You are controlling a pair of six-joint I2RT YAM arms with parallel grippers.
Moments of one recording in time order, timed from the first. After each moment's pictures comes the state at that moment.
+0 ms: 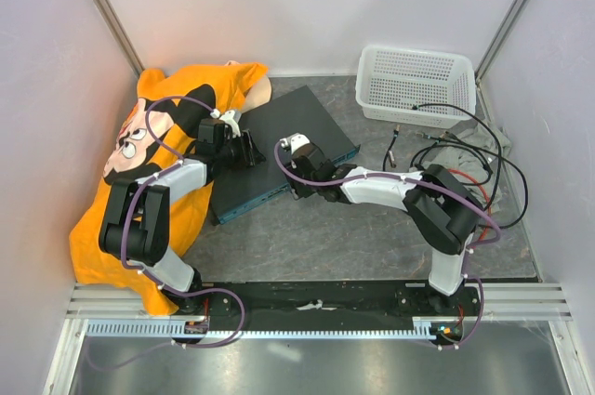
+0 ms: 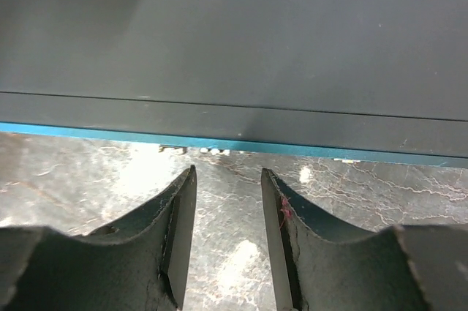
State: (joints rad) left arm -0.20 1.61 0.85 0.05 0.32 -0.37; right arm 0.86 1.85 1.14 -0.04 0.12 0.28
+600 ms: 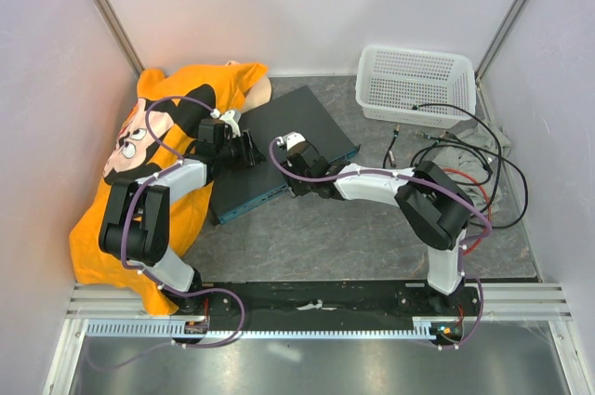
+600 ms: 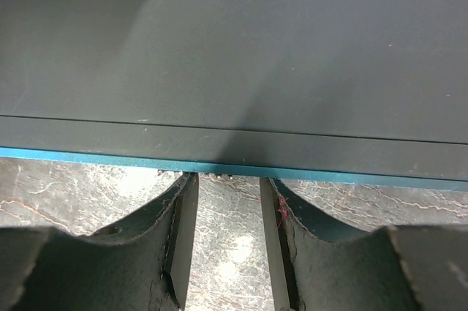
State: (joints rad) left arm -0.20 1.61 0.85 0.05 0.32 -0.37; right arm 0.86 1.91 1.21 -0.08 0.14 0.28
